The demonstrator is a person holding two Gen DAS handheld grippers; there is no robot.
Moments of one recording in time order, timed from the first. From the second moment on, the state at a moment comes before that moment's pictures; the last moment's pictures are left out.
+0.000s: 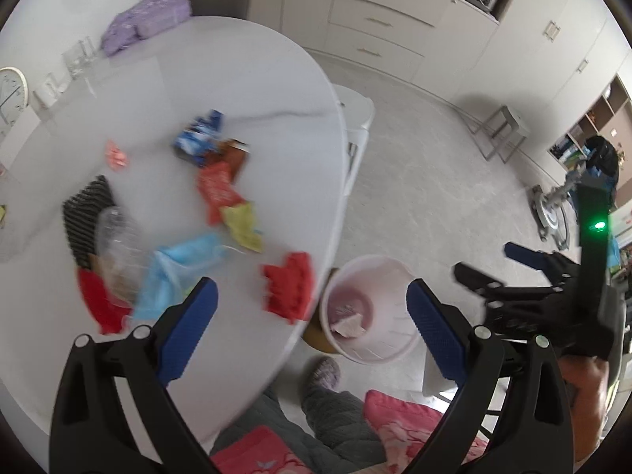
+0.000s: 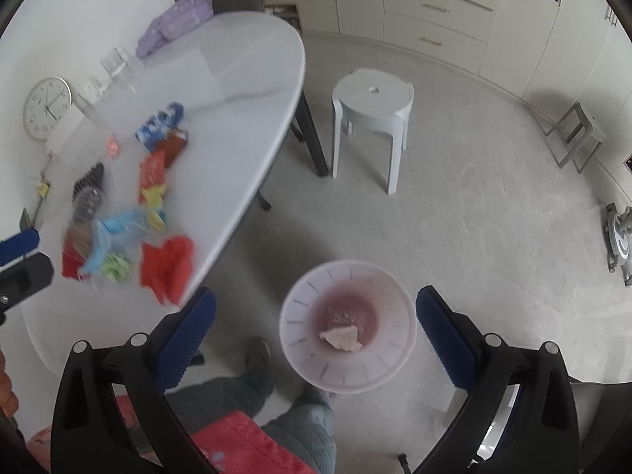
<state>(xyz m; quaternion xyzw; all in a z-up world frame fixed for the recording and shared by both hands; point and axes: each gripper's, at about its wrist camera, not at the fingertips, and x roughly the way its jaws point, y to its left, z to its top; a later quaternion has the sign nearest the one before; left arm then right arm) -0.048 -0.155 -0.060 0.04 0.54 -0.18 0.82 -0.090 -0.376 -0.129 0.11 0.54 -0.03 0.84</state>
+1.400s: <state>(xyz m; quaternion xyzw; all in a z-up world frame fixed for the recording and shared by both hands) 0.059 0.048 -0.108 -0.01 0.54 -0.14 0.83 -0.009 -0.235 -0.168 0.04 0.58 0.05 0.81</state>
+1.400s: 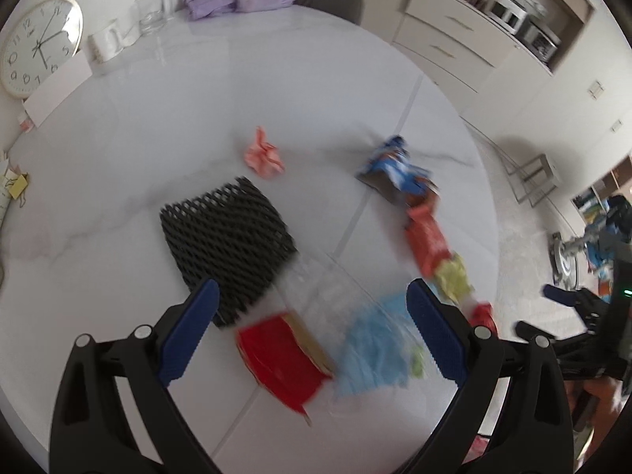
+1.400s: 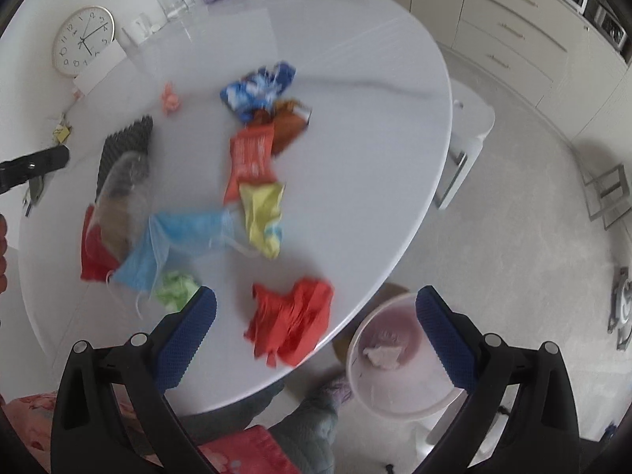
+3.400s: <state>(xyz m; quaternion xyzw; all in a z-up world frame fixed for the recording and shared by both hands) 0.120 -0.101 -0.187 -0.07 0.64 -0.08 0.76 0.010 -0.304 -0.161 0.11 0.54 0.09 0.83</state>
